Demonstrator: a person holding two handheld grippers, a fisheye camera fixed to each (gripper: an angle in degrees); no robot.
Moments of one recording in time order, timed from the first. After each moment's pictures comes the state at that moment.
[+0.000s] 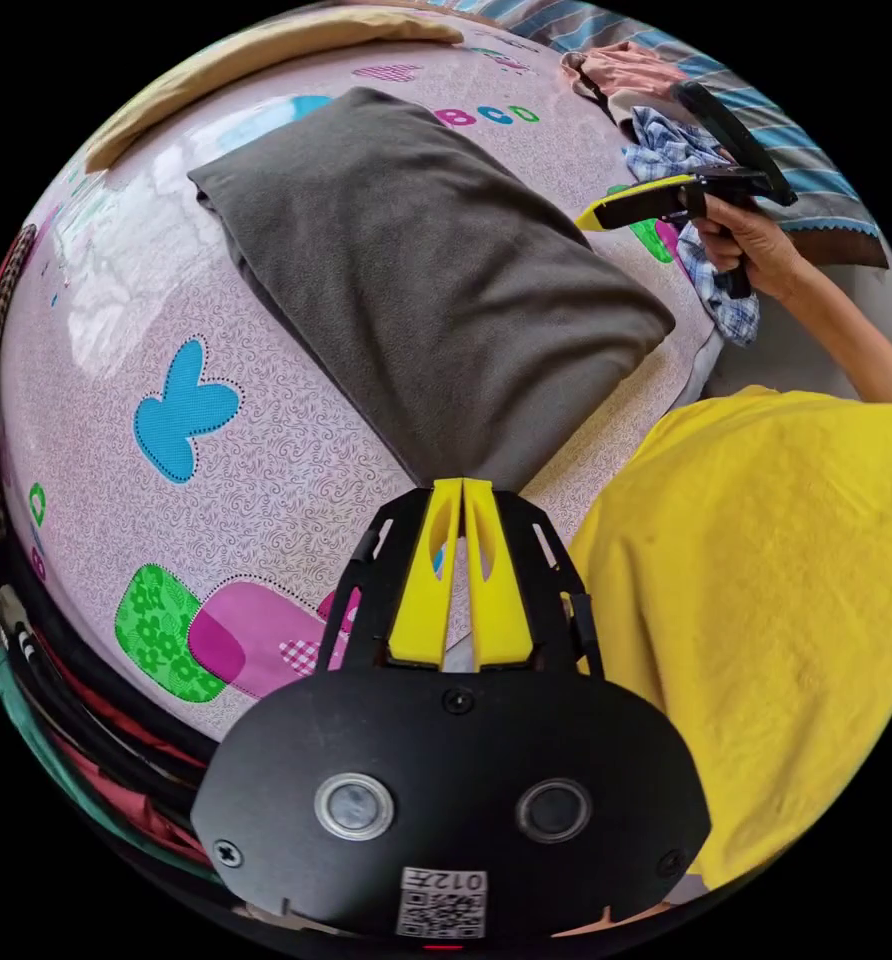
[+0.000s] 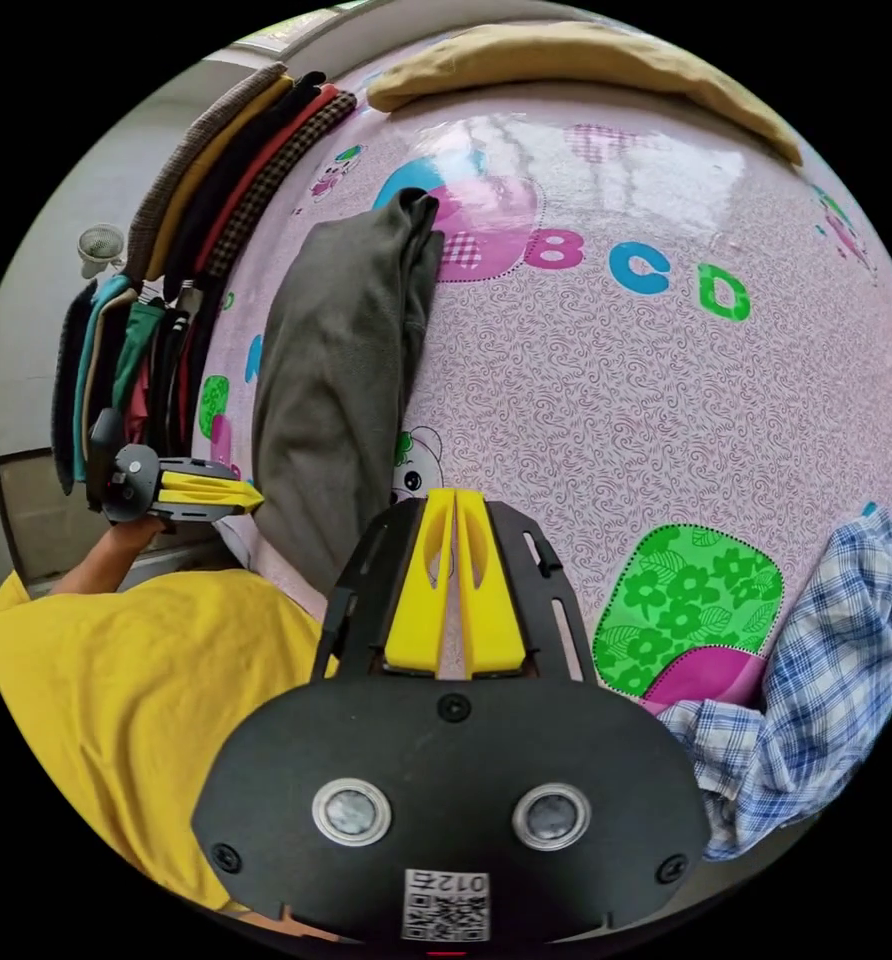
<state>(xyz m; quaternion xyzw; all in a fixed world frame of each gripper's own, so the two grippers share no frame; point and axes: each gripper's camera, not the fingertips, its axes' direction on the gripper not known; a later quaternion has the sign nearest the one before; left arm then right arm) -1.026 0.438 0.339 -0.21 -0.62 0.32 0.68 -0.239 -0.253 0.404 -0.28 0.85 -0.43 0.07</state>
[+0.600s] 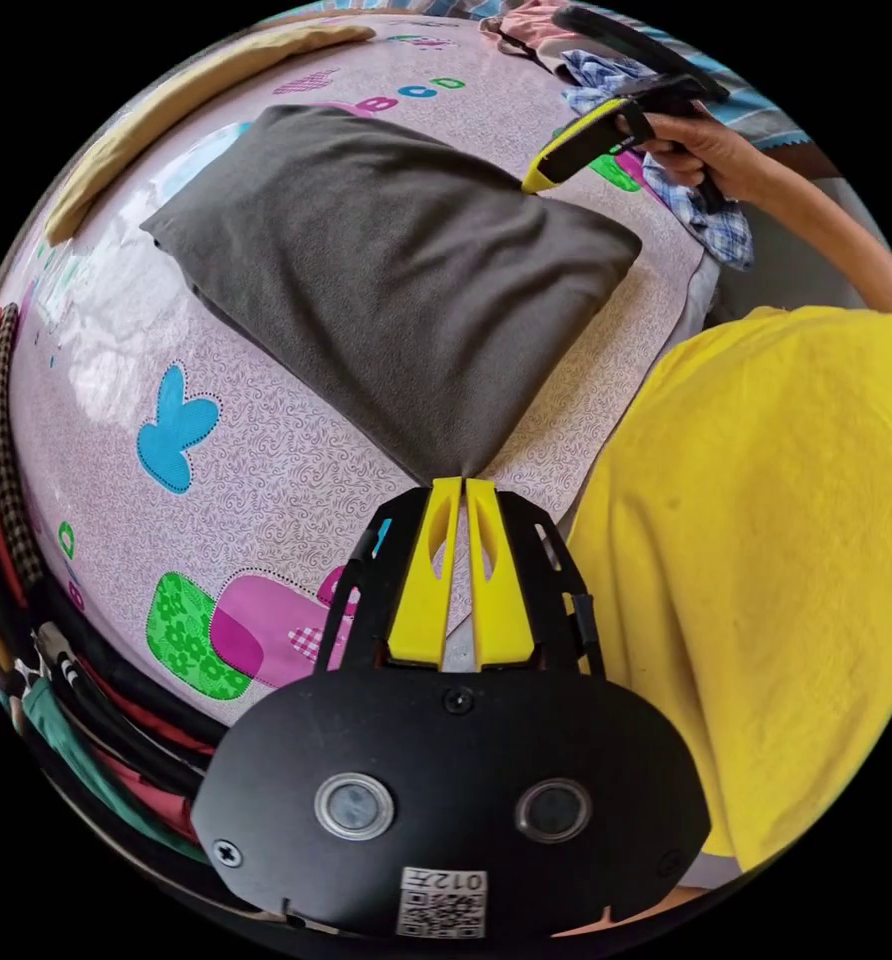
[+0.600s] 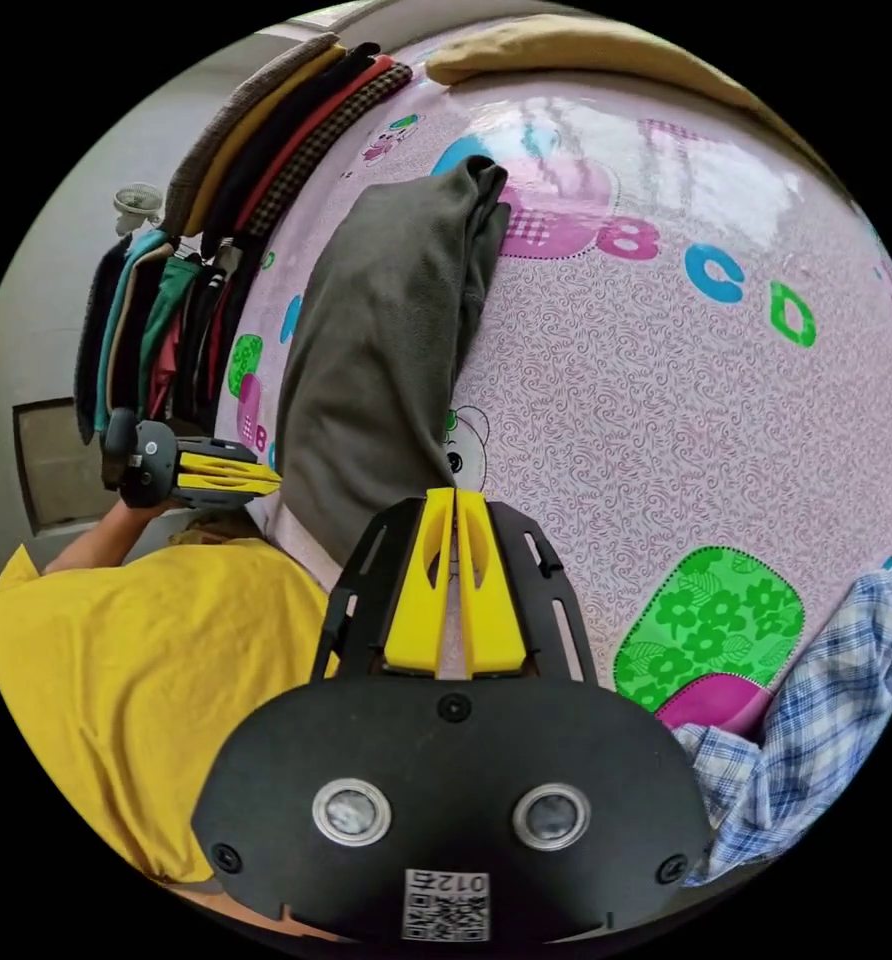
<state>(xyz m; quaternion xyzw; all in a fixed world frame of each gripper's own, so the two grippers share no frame) -1.035 0.528 0.423 -0.26 -0.64 0.36 0.62 -0.185 -0.215 0.357 -0.35 0.85 -0.40 0.05</state>
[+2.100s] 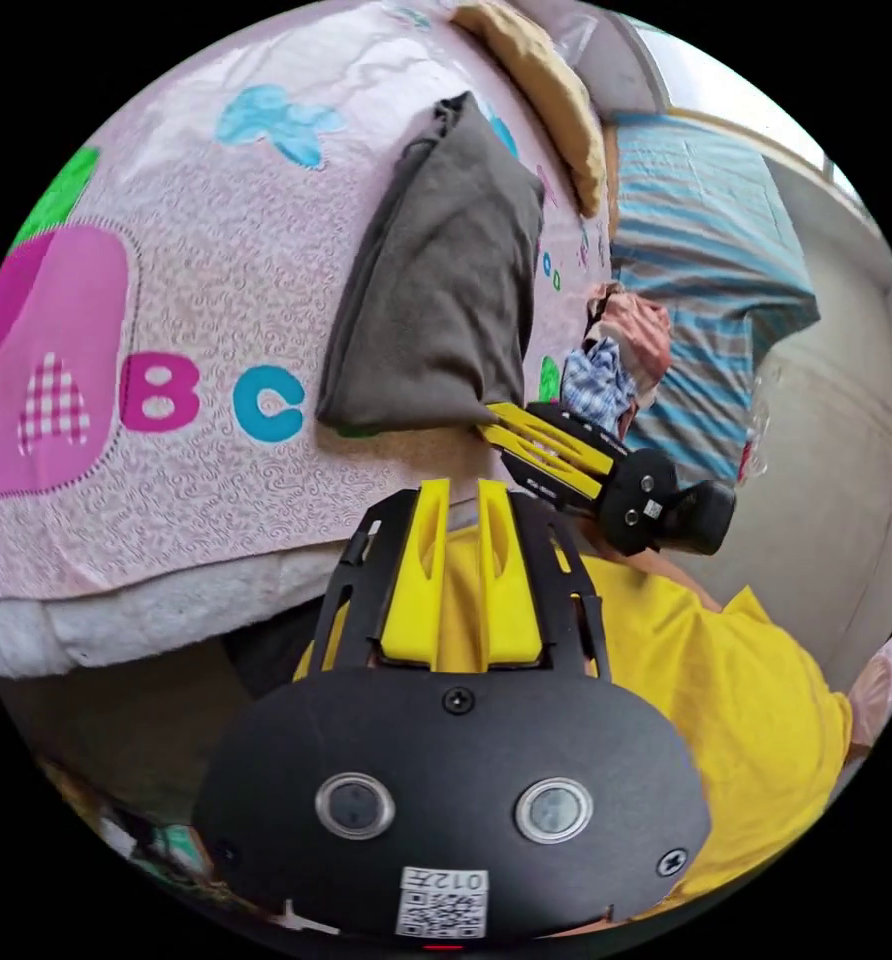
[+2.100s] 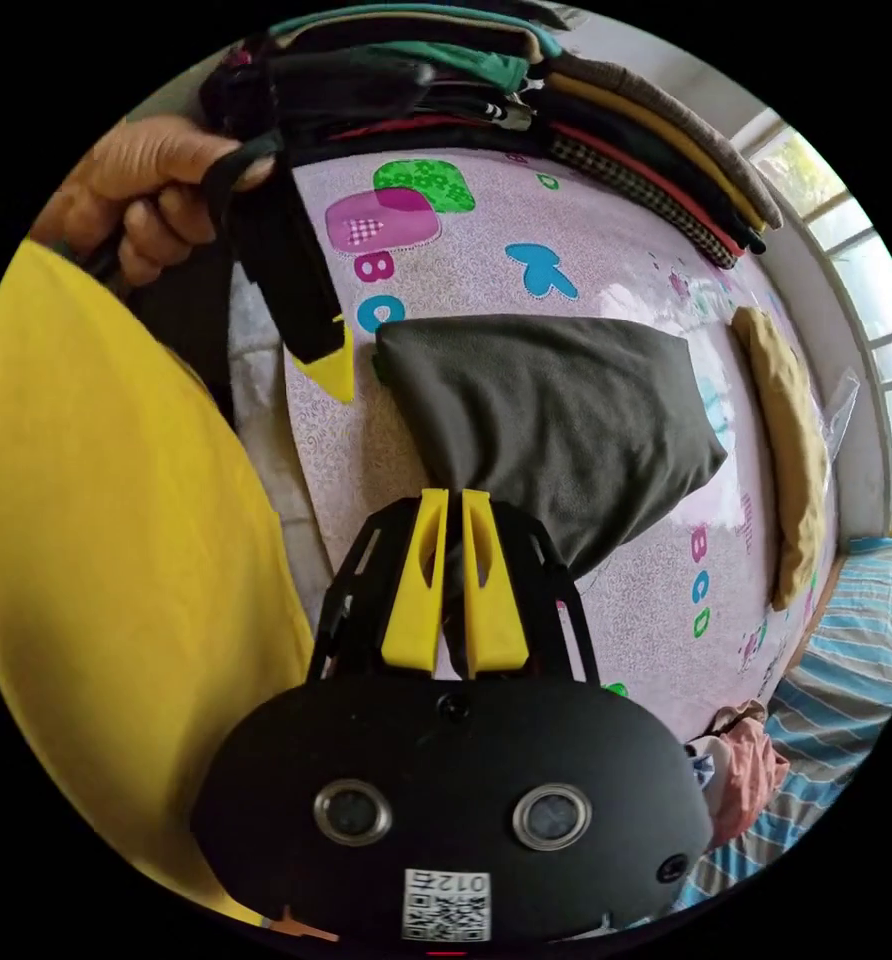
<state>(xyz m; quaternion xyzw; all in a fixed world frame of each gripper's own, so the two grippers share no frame) -0.857 0.459 0.221 -0.03 -0.28 0.10 0.96 0.074 -0.085 0.124 -0.51 0.63 -0.47 -0.35</state>
